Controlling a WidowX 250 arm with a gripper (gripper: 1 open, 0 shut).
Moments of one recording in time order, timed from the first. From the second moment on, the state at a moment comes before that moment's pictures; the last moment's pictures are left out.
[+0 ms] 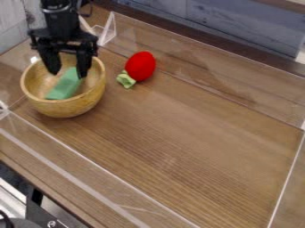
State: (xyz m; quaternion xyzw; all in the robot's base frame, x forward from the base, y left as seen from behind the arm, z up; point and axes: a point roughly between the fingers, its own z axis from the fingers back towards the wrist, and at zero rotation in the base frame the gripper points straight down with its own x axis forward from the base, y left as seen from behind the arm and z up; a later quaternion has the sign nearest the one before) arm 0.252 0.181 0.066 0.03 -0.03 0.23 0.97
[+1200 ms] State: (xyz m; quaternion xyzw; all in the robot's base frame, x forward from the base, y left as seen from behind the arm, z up) arm 0.229 0.177 0.095 0.02 -0.05 0.29 0.96
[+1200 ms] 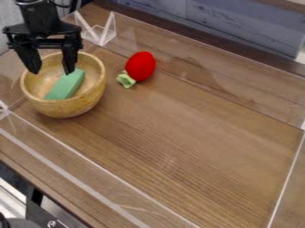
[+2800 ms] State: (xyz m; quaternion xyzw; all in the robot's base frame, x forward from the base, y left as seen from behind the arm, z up) arm 0.278 -0.037 0.101 0.01 -0.06 0.08 0.99
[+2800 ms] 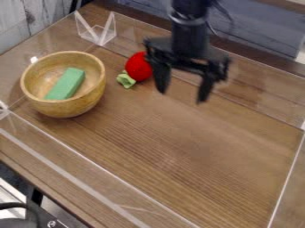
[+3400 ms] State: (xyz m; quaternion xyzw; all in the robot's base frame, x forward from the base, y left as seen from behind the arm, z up) arm 0.282 -0.026 0.093 0.02 -0.07 0.07 1.00
